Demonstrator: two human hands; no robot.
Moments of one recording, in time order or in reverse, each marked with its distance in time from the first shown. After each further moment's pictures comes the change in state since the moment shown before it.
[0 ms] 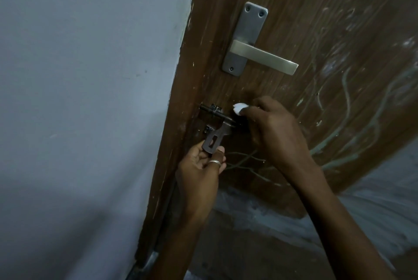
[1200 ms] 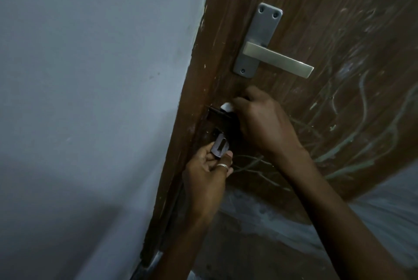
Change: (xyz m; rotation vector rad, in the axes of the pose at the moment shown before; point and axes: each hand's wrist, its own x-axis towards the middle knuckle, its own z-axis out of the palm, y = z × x) left_hand 0.006 -0.002 -0.004 0.007 -0.018 -0.017; right_hand 0.041 -0.020 0.015 -0.090 -0.062 -0.067
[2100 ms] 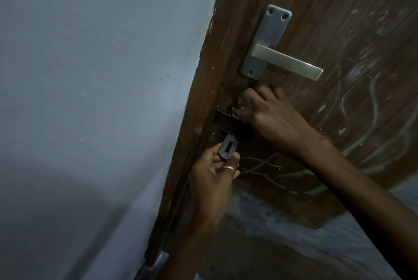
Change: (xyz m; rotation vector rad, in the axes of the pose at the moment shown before) left_hand -0.003 0.002 0.001 -0.016 -0.004 0.006; right_hand 0.006 0.024 -0.006 -0.266 -0.075 -0.330
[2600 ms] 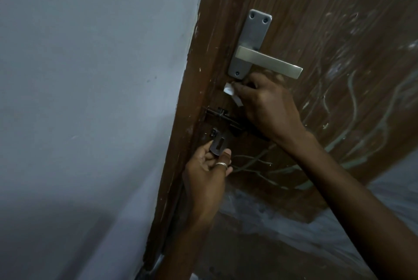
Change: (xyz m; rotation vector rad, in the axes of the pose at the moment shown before) left_hand -0.004 0.004 0.007 -0.035 0.032 0.002; right_hand 0.005 0.008 -0.002 0.121 0.380 0.247
